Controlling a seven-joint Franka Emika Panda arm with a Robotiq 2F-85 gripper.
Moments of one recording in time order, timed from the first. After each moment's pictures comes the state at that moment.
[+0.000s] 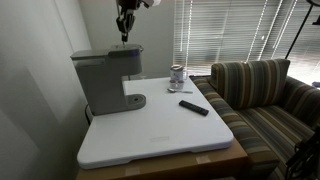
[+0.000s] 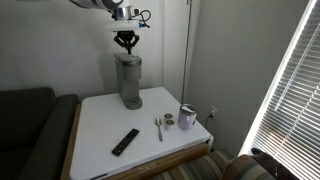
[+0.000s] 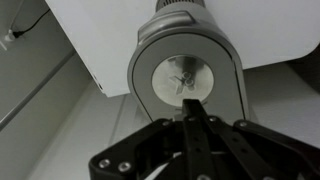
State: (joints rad) arm 0.19 1.16 0.08 -0.42 -0.01 1.91 -0.48
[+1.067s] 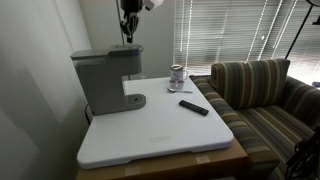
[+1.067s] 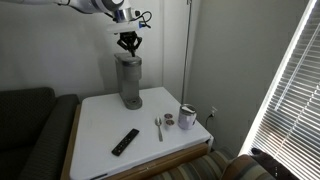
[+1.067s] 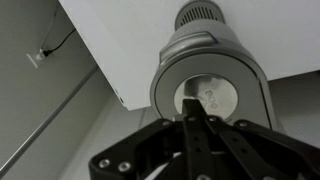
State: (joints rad) arm 0.20 1.17 0.03 -0.41 -0.08 1.90 -0.40
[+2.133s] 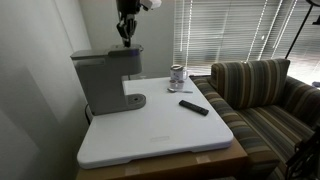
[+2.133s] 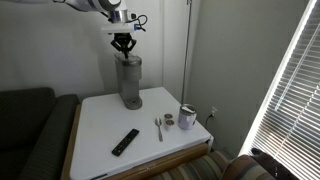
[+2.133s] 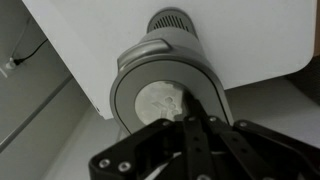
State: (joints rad) arm 0.22 1.17 0.06 -0.42 -0.05 1.83 -0.40
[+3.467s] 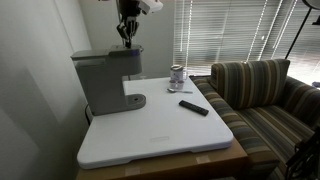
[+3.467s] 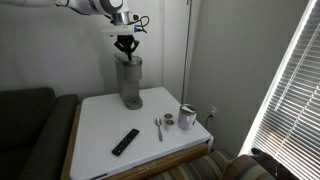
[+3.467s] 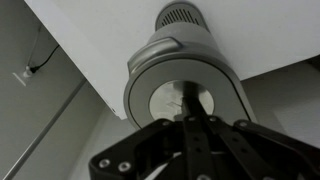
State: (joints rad) arm 0.21 1.18 0.05 -0.42 -0.06 1.88 -0.30
